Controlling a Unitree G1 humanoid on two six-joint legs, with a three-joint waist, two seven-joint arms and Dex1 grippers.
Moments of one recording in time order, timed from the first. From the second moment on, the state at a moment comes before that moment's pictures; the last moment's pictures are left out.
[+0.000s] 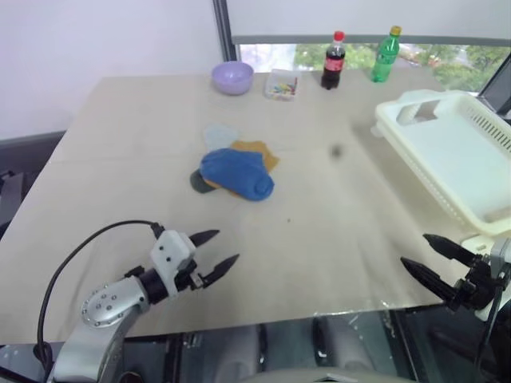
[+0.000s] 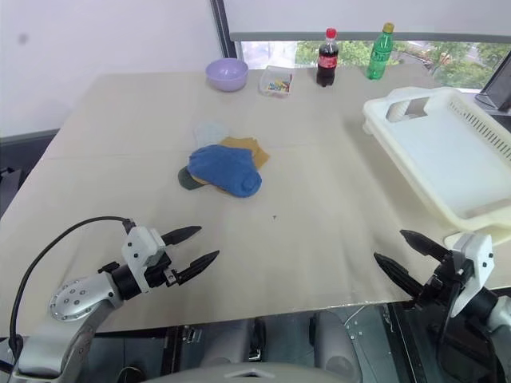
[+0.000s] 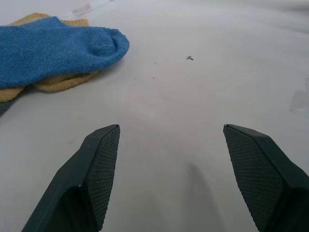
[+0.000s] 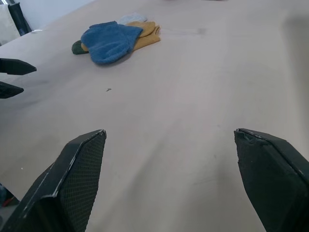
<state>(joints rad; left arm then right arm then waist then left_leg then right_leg) 0.30 0.62 0.15 -0.45 -0.35 0.20 -0.79 0.50 -0.60 -0.48 -0.52 0.77 0.35 0.86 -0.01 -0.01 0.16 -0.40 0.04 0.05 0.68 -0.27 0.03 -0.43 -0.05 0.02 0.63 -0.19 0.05</state>
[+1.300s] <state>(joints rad) 0.42 0.60 0.20 -0.50 -0.40 0.15 -0.81 0.38 -0.66 -0.39 -0.41 0.59 0.31 0.93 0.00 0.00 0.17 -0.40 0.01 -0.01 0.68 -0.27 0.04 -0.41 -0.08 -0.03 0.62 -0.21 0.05</state>
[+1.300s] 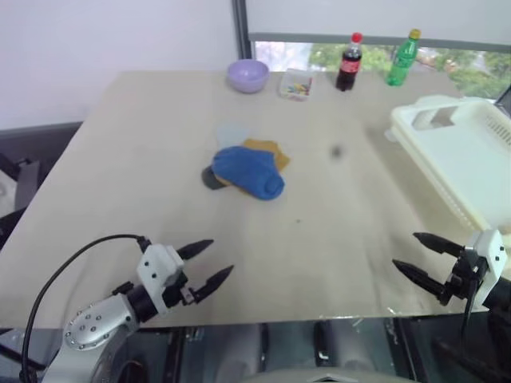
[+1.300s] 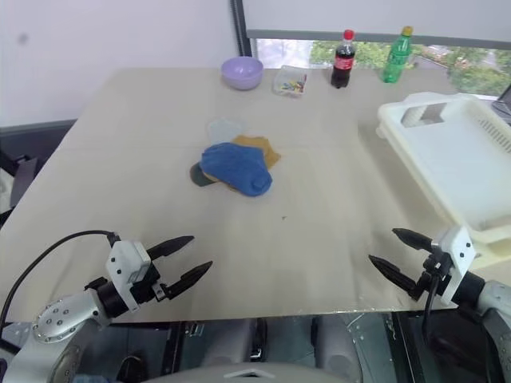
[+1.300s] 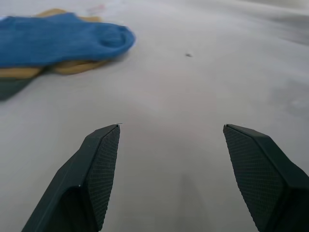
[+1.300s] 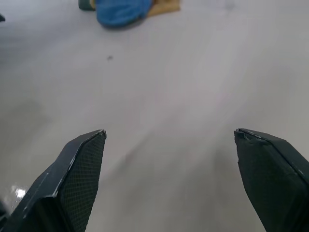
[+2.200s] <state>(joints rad) -0.11 0.53 0.04 -0.20 -0.34 0.29 -0.76 0.10 -0.52 -0.17 -0.41 0.55 0.34 0.77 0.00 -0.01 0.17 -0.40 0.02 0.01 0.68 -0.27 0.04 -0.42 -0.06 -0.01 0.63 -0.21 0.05</state>
